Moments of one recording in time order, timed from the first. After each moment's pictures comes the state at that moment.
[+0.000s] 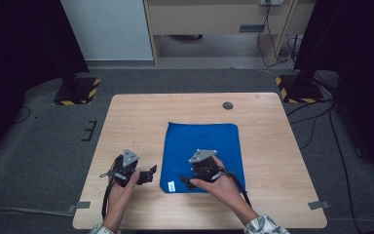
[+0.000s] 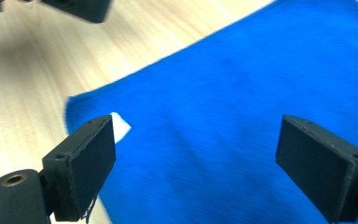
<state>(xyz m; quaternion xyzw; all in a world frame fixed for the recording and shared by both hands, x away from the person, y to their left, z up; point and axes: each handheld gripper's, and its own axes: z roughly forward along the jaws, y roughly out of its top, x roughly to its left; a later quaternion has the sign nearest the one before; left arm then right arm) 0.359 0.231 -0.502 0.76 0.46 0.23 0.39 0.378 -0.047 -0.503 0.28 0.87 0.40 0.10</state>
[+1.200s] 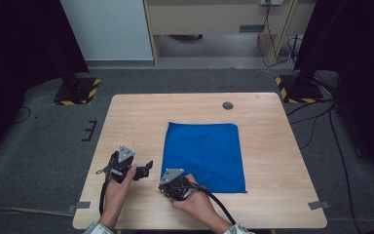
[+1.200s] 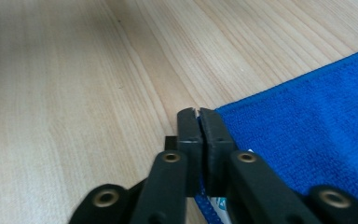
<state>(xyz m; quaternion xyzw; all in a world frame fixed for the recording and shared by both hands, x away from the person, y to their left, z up) 0.373 0.240 -0.497 0.75 0.47 0.23 0.40 0.335 0.031 -0.526 0.20 0.90 0.38 0.07</state>
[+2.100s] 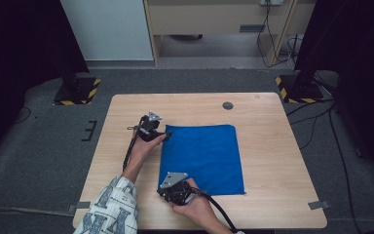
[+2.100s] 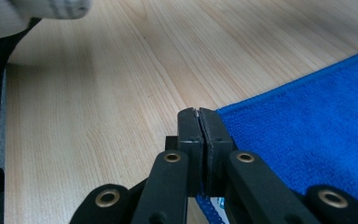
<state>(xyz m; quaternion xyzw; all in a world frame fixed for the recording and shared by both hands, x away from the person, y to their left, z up) 0.521 0.182 -0.508 0.79 0.43 0.21 0.38 0.321 0.027 -0.525 0.21 0.88 0.42 0.06</state>
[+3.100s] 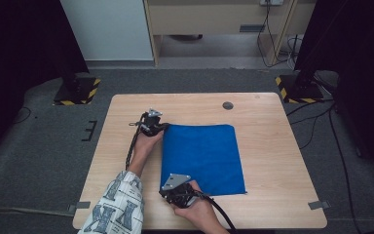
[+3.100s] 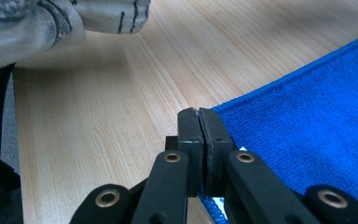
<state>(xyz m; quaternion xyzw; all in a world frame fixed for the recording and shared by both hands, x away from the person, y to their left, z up) 0.536 0.185 -0.508 0.78 0.44 0.17 0.40 0.311 0.020 -0.516 0.22 0.88 0.42 0.08</state>
